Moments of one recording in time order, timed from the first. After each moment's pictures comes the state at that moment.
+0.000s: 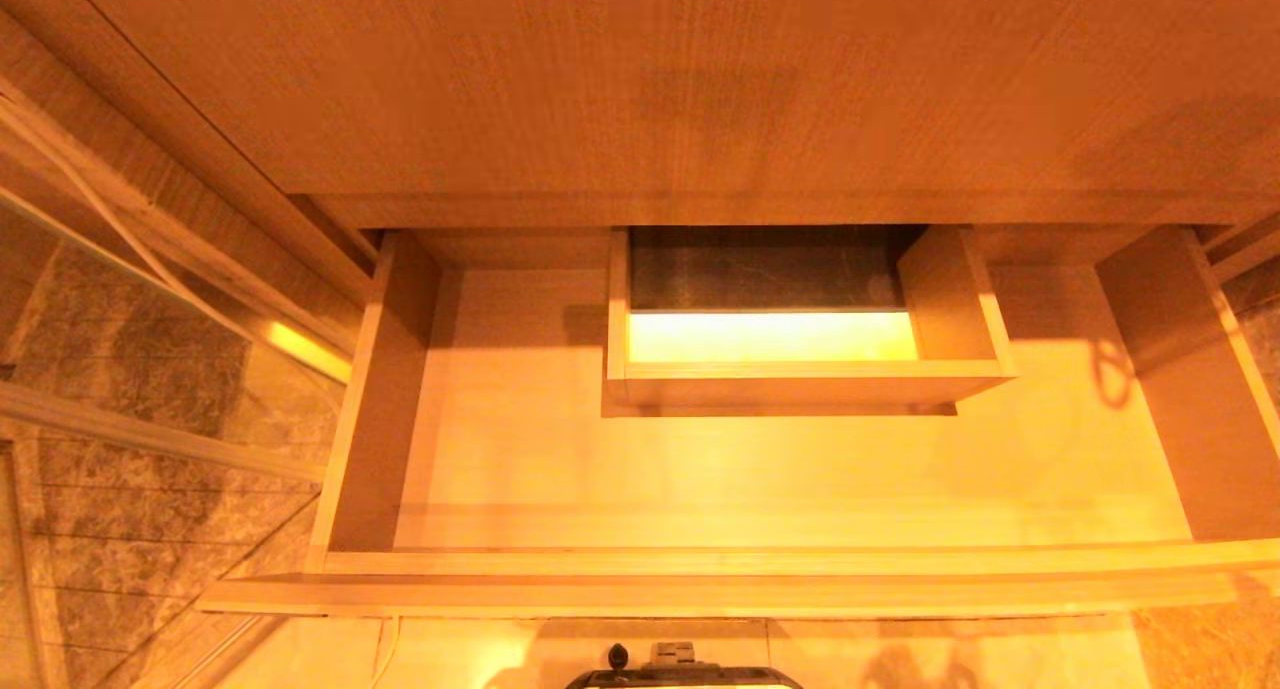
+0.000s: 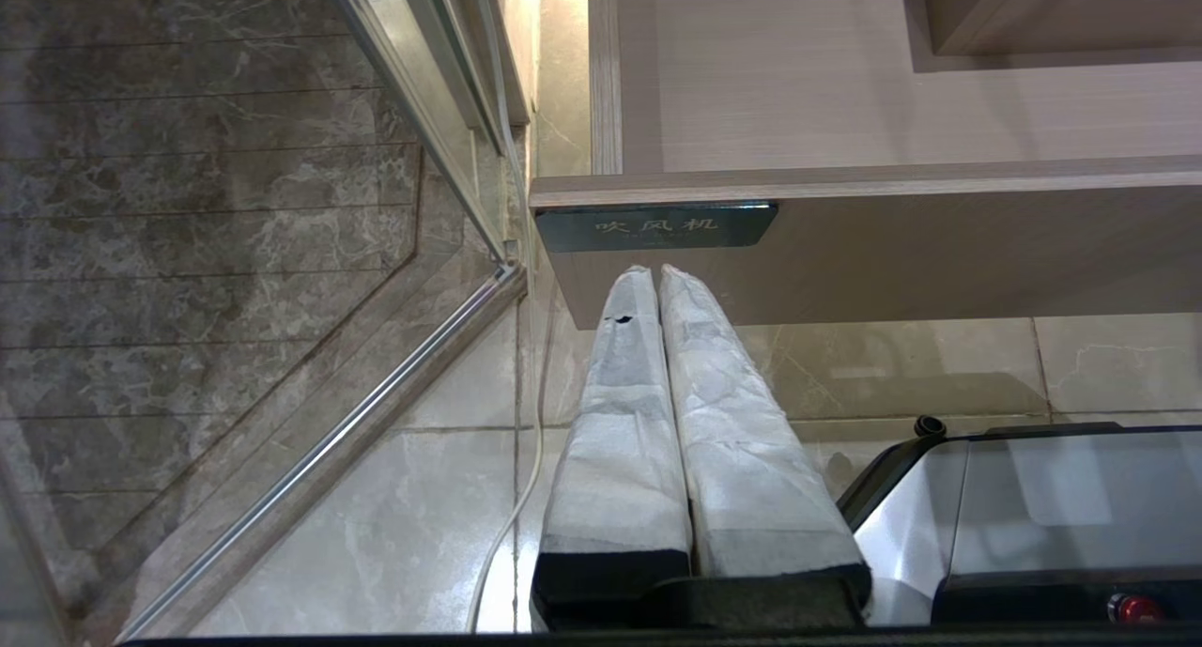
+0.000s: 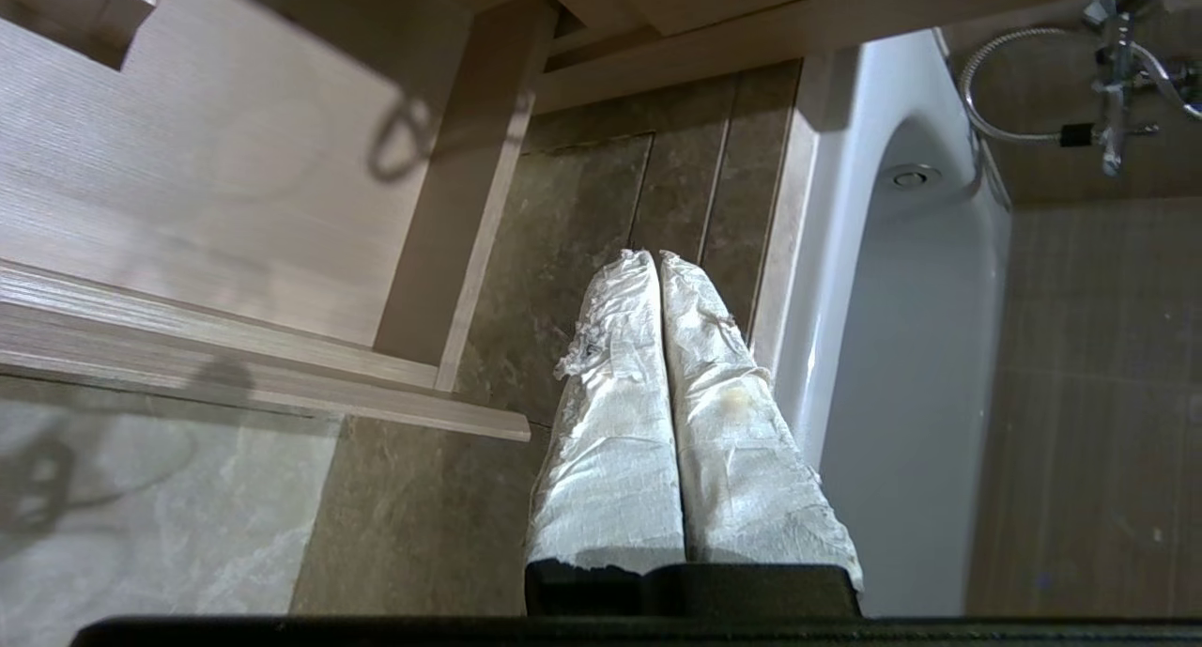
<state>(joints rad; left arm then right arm) 0.00 0.00 0.00 0.00 0.00 0.02 -0.05 0.52 -0.93 0.34 -0.35 -0.83</state>
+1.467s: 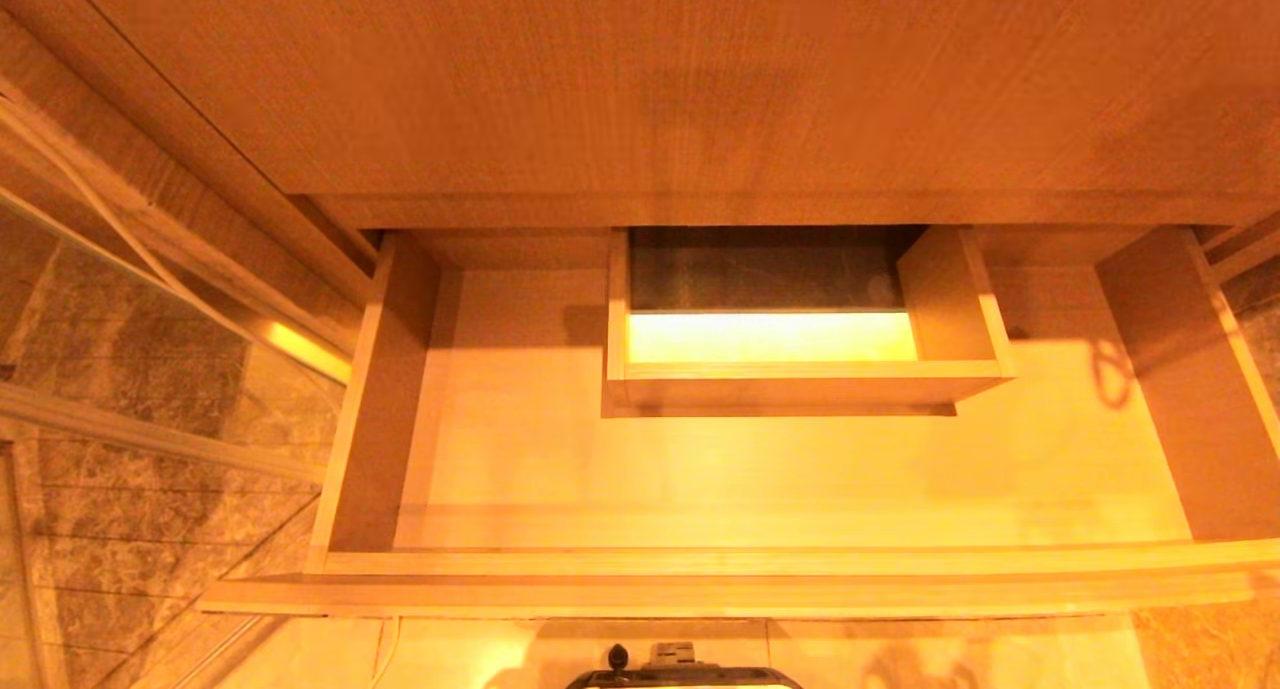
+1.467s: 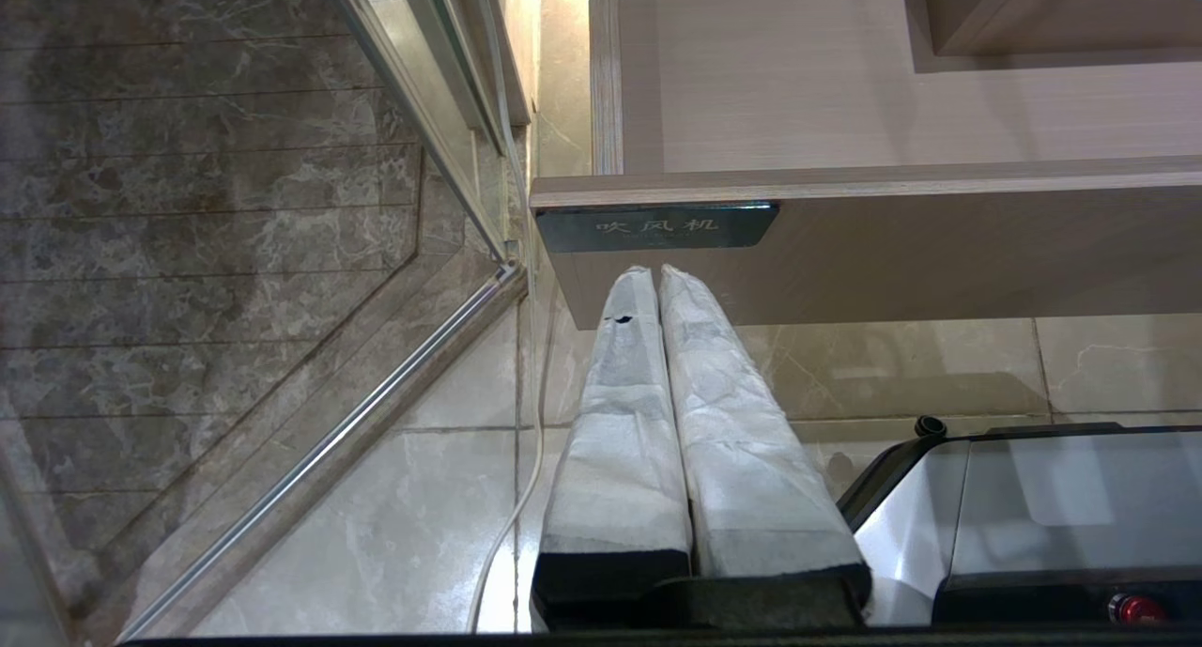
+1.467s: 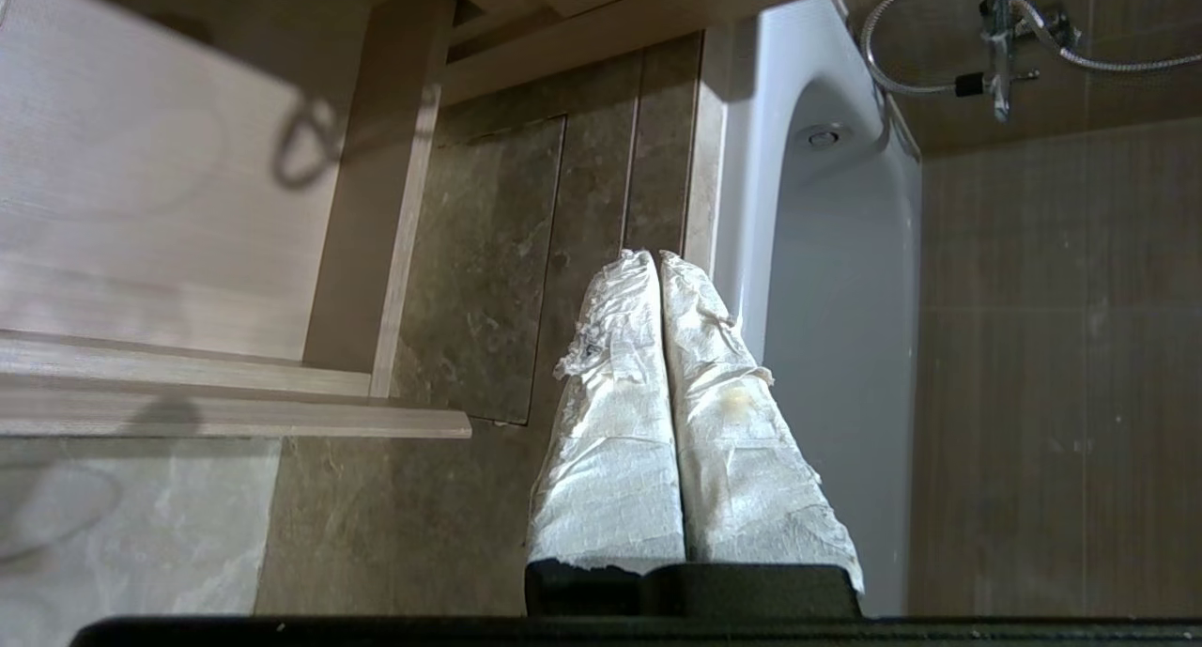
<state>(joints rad) 0.00 0.00 0.00 0.00 0.00 0.02 -0.18 0.52 -0.93 0.28 -0.34 -0.83</state>
